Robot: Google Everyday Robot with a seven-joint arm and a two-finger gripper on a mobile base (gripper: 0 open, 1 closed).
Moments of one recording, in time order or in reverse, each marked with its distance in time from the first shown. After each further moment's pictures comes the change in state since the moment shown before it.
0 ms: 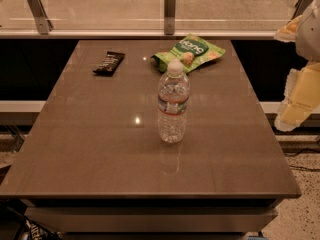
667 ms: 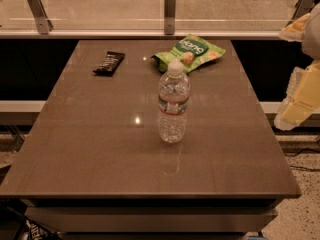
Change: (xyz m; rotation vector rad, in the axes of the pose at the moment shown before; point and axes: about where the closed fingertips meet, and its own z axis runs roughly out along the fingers) arm -0.001 0.000 -0.005 0.010 -0.055 0.041
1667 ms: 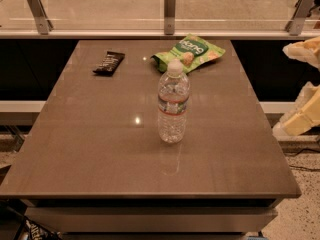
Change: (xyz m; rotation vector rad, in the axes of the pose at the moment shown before) arm 0.011 0.011 0.015 -0.038 -0.339 0.121
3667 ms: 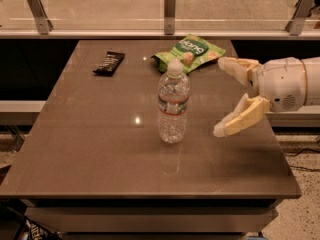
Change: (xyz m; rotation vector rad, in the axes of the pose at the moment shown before) arm -0.060 0.015 0.093 -0.207 -0.574 -0.024
